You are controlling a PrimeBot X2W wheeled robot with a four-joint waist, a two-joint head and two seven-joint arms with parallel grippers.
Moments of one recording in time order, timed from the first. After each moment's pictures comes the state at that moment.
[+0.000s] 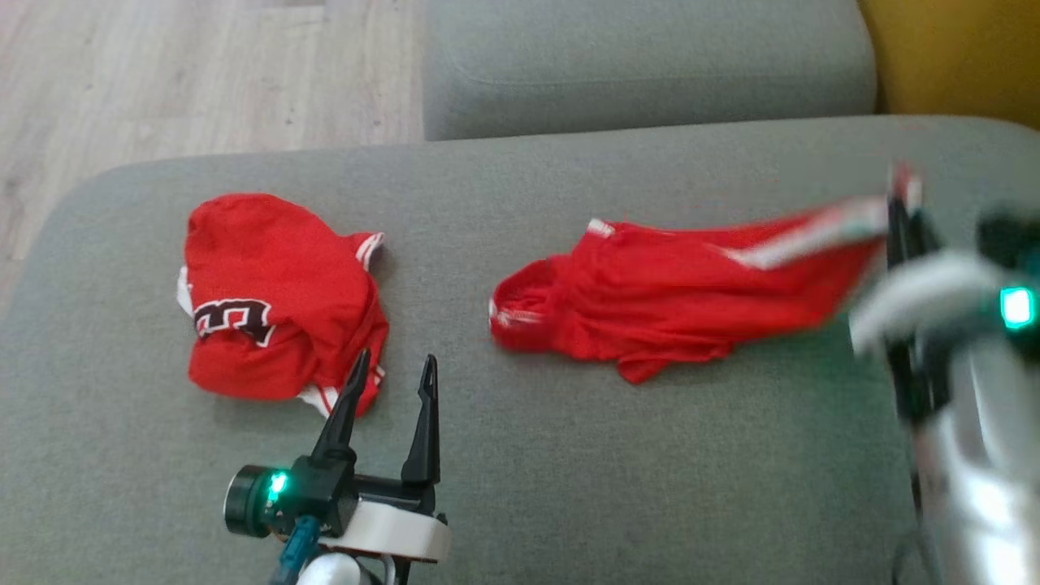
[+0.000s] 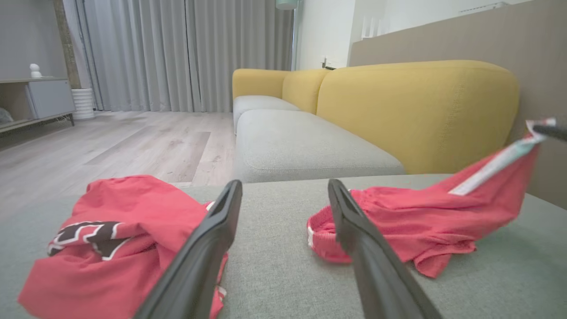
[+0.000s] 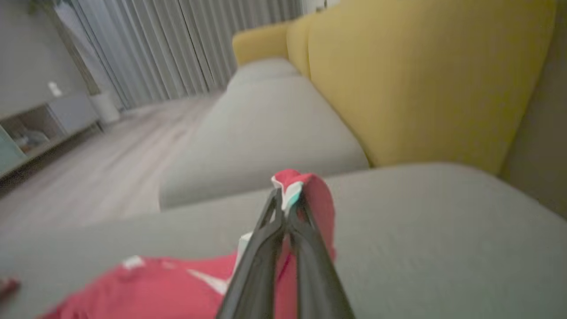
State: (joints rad) left arm -0.07 0.05 -0.38 0.22 -0.20 0.10 -0.25; right arm -0.51 -0.11 -0.13 0.65 0.17 0.12 -0.02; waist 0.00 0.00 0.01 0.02
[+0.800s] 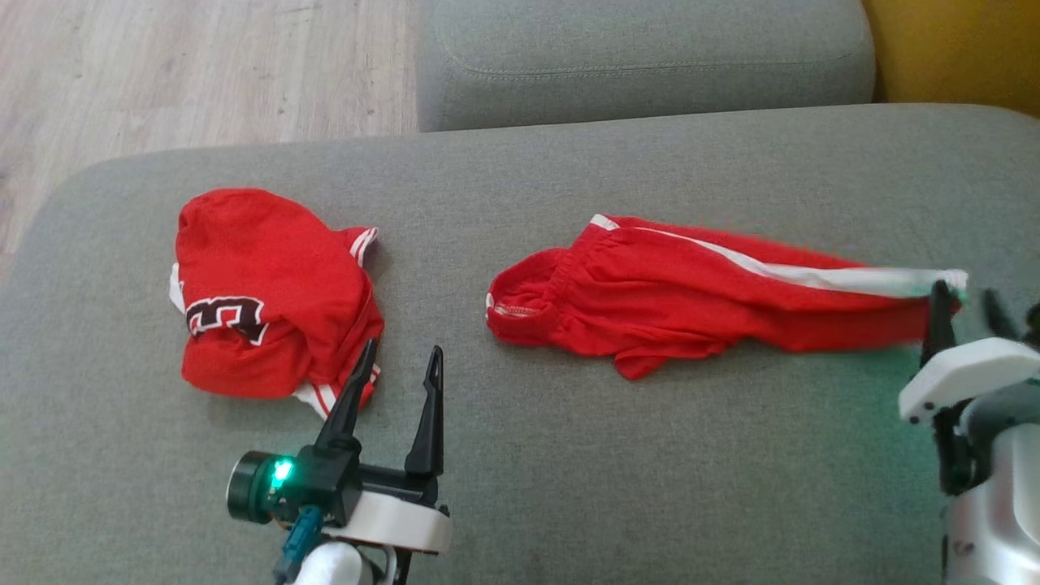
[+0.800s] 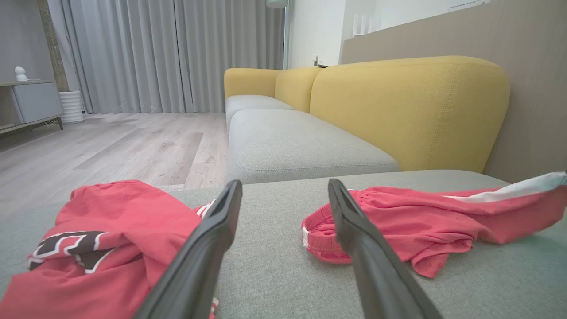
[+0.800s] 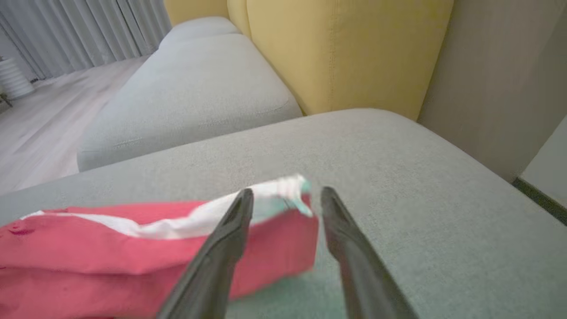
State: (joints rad) left arm -0.09 0.05 -0.38 0.23 -0.18 0.08 -0.25; right arm -0.34 -0.06 -0.37 0.56 -0.01 0.12 0.05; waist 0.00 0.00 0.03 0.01
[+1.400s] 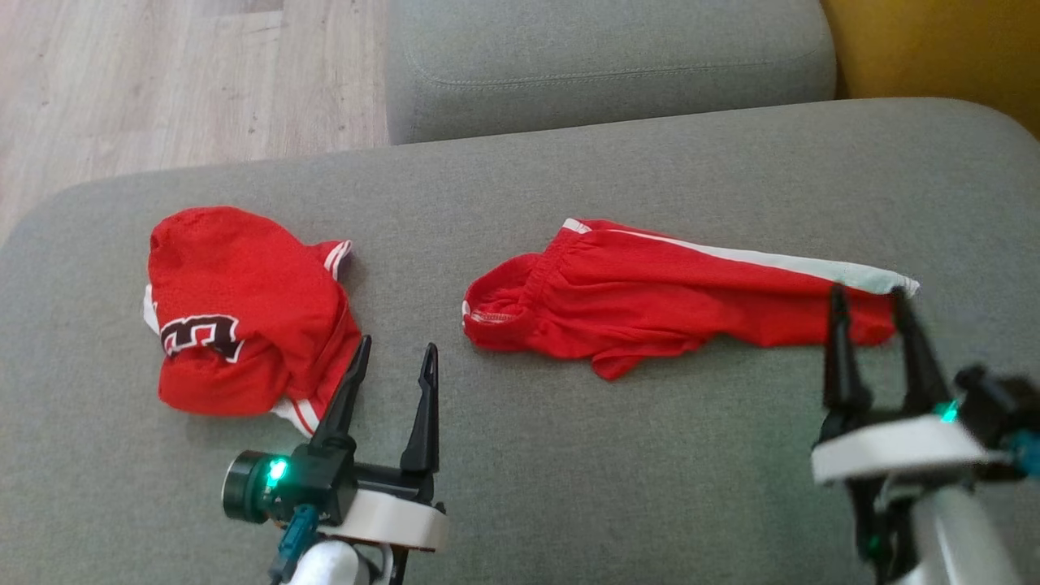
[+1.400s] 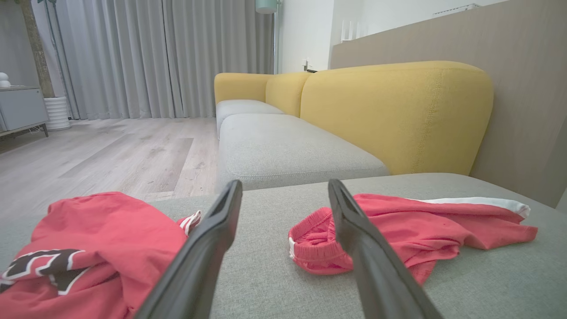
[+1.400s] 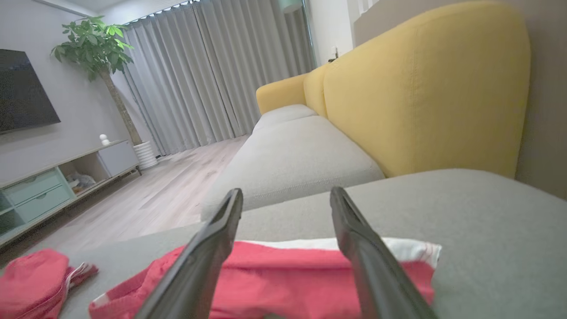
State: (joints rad) left arm -0.09 0.05 -0.37 0.23 -0.18 0.08 -0.25; right arm -0.10 -0.05 -0.04 0.20 0.26 0.12 -0.18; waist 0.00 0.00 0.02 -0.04
